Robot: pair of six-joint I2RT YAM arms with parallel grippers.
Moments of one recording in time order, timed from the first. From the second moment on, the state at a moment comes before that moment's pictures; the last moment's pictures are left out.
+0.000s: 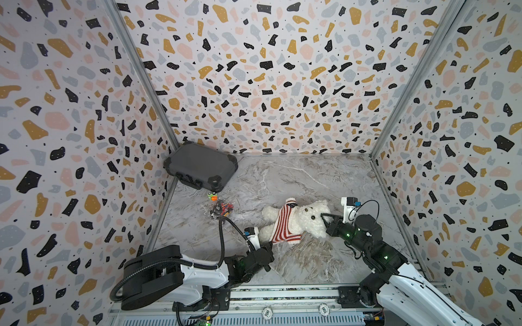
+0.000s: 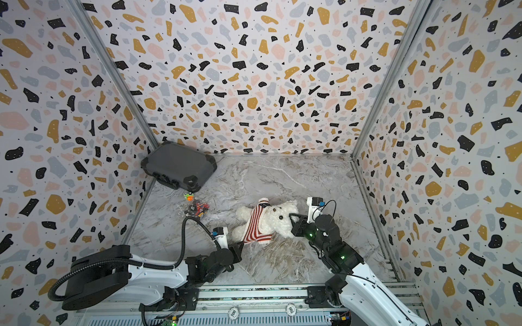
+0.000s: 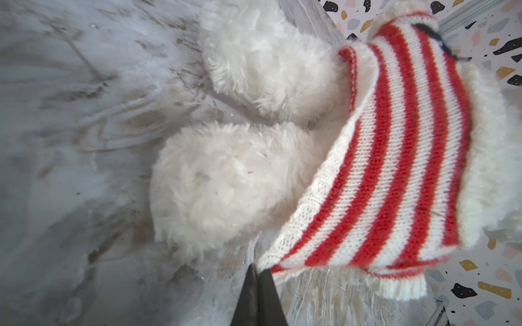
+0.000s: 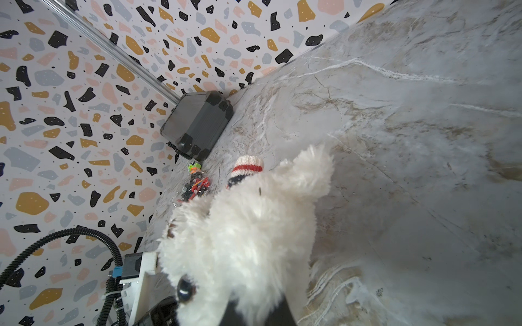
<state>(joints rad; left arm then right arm) -1.21 1.29 0.24 0.43 -0.52 -1.24 0.57 0.61 0.45 -0.16 -0.06 0.70</state>
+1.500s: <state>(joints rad) -1.21 1.29 0.36 0.31 -0.52 -1.08 0.48 0.86 0.59 0.01 -0.54 0.34</state>
